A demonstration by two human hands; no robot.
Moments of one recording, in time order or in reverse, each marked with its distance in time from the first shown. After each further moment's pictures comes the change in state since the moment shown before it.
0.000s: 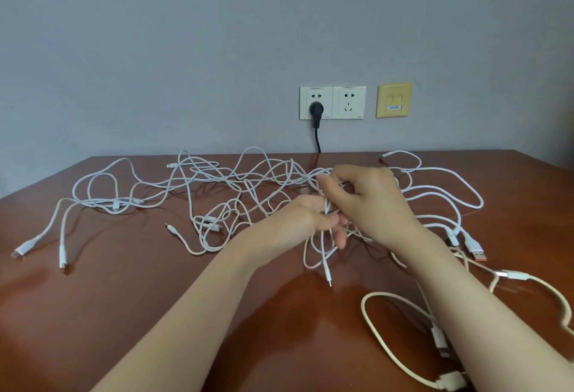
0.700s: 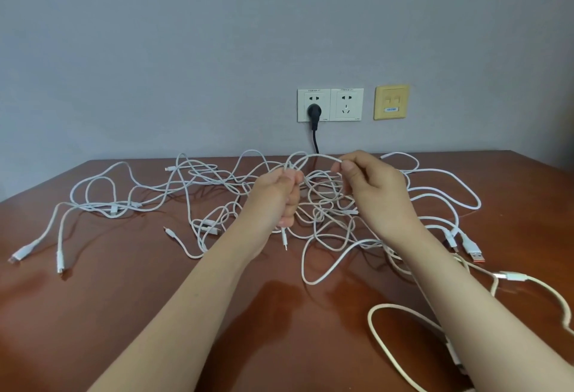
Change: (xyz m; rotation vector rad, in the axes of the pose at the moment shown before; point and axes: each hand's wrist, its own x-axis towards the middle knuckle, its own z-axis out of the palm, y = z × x) left_hand 0.005 0.004 -0.016 -0.414 0.477 0.016; right_hand 0.004 0.003 -0.002 0.204 0.138 0.170
